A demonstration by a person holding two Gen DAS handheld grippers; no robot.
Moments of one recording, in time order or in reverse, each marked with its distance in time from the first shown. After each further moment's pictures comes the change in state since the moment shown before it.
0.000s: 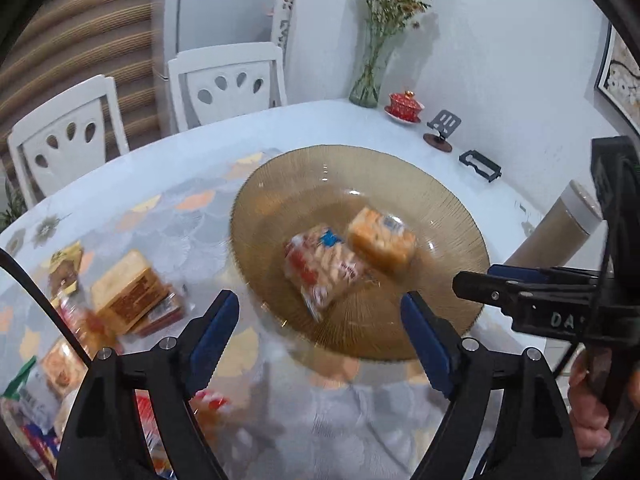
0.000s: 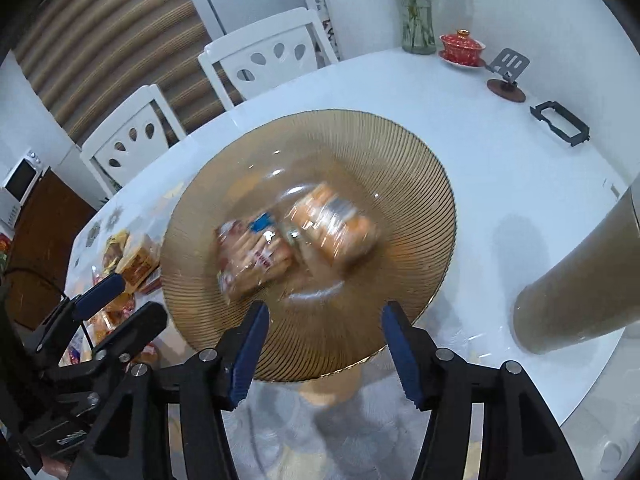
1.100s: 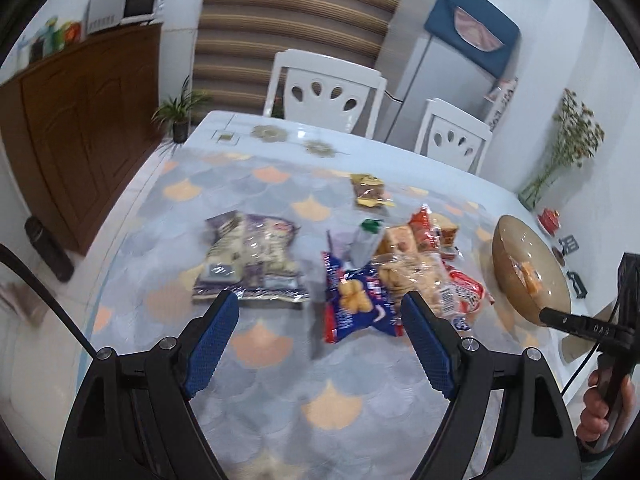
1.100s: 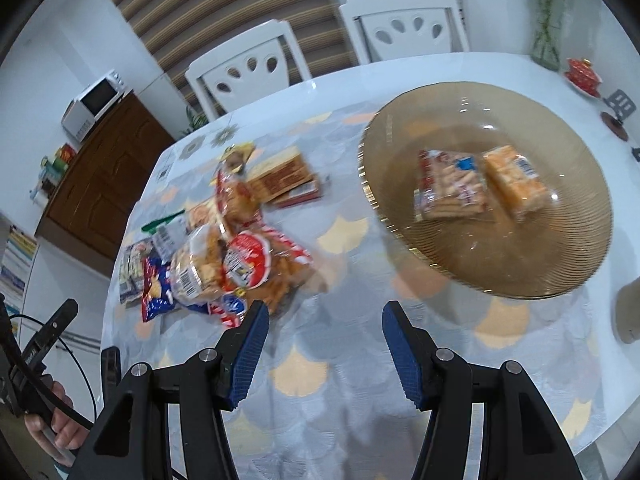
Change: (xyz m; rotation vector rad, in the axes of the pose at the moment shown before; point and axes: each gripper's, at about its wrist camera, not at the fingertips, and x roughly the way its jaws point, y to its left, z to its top) left arm -0.208 0.201 -0.171 -0.562 -0.144 0.363; right arm 0.001 0.133 -0.066 -0.257 0.098 0.220
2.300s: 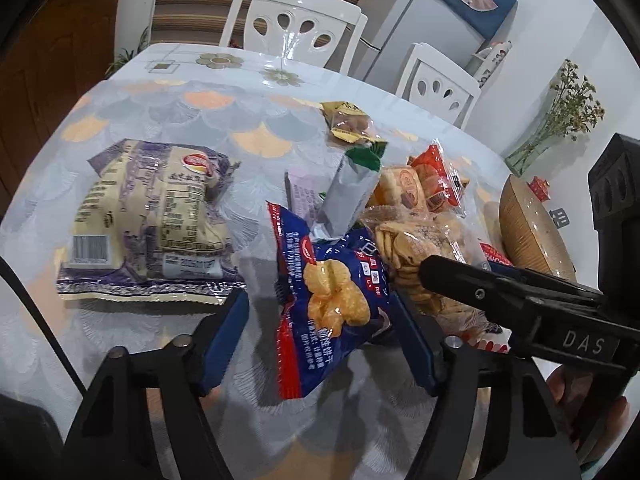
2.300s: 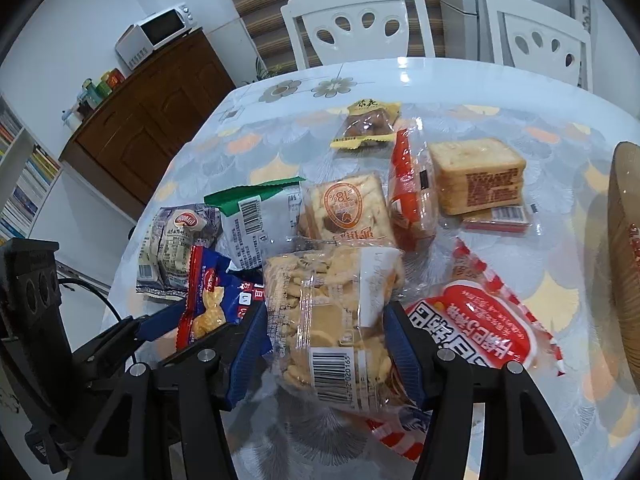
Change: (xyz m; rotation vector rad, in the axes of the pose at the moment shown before) left arm 0.125 -0.016 -0.015 0.020 0.169 -0.141; right arm 0.130 0.138 0.027 -0.248 0.069 0.109
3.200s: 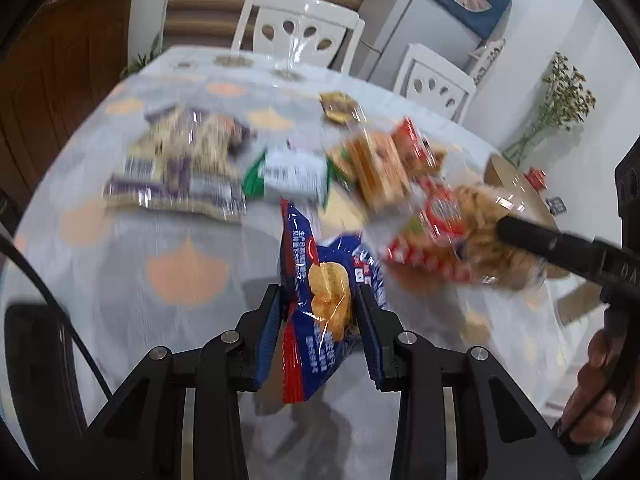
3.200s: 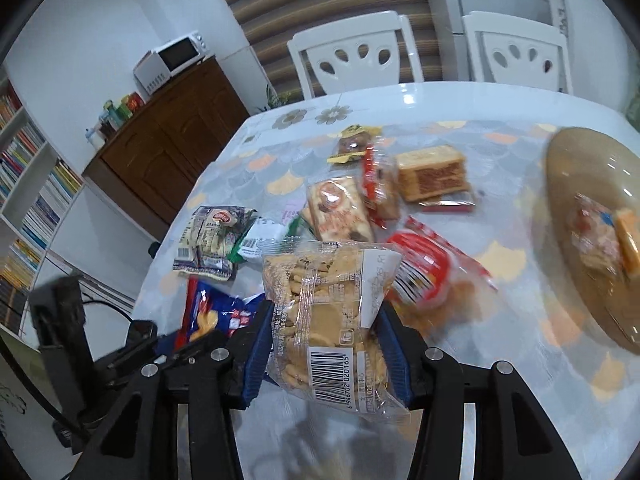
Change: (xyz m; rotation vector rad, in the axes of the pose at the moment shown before) left arm -0.054 -0.017 -0.061 -0.009 -0.014 0.031; right arm -0.087 -0.024 -0.052 0.023 -0.106 0.055
